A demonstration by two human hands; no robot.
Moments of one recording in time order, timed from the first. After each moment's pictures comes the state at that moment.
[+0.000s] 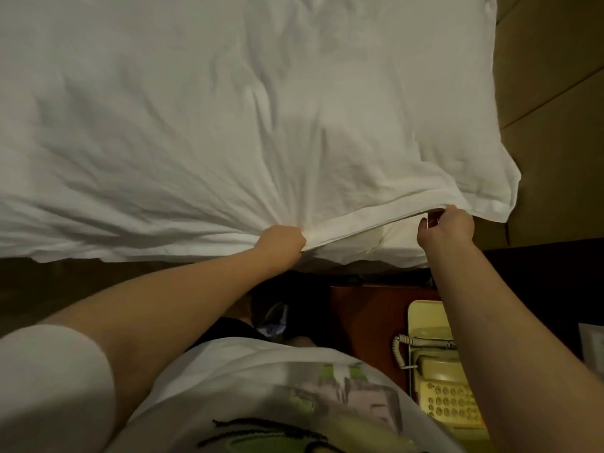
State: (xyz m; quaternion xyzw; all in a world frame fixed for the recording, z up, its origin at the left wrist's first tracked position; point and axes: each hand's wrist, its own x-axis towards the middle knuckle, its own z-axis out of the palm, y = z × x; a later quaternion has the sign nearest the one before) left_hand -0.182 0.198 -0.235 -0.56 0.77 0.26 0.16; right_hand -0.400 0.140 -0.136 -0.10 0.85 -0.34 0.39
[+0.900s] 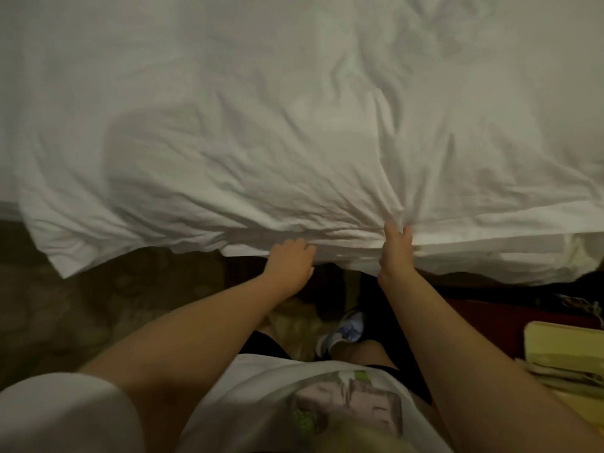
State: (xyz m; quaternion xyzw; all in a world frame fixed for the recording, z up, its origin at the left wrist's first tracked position) left_hand -0.015 0.276 -0.240 -0.62 0.73 0.23 0.17; right_hand -0.181 0.223 -0.211 -0.15 0.72 -0.34 0.58
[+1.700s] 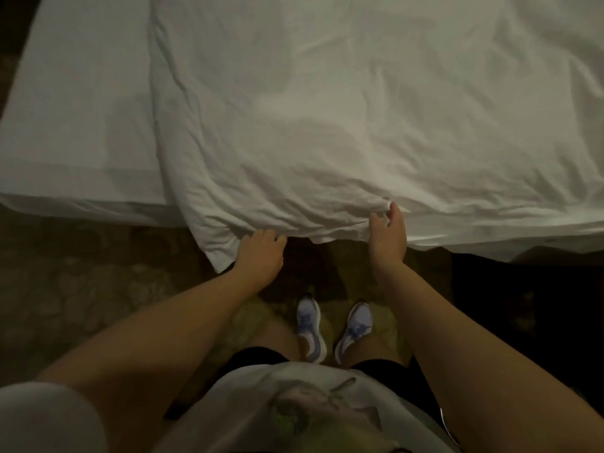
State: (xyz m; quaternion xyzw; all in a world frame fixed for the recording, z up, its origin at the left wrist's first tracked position) left_hand 0.332 0.380 -0.227 -0.66 0.69 0.17 0.22; right_hand 0.132 0.321 -0.223 -0.32 0.74 -0.28 0.52
